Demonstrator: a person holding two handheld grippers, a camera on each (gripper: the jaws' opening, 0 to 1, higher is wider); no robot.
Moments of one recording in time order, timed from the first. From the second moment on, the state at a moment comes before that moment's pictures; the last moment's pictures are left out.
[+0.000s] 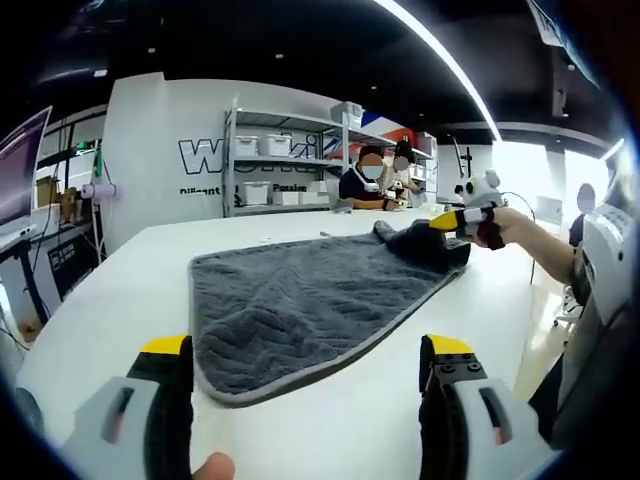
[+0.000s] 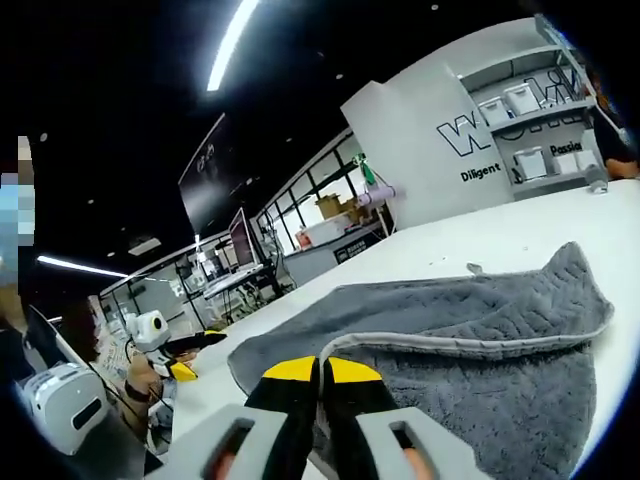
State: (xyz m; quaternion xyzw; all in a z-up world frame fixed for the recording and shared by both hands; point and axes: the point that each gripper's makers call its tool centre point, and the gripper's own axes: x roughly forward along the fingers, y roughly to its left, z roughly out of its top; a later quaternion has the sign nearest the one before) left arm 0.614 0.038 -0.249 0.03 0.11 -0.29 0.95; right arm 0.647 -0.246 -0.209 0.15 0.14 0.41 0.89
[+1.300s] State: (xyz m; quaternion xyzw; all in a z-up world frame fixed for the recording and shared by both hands) left arm 0.608 0.053 -0.252 0.03 0.11 -0.28 0.95; right arm 0.654 -0.204 -0.215 0.17 0.15 0.43 0.87
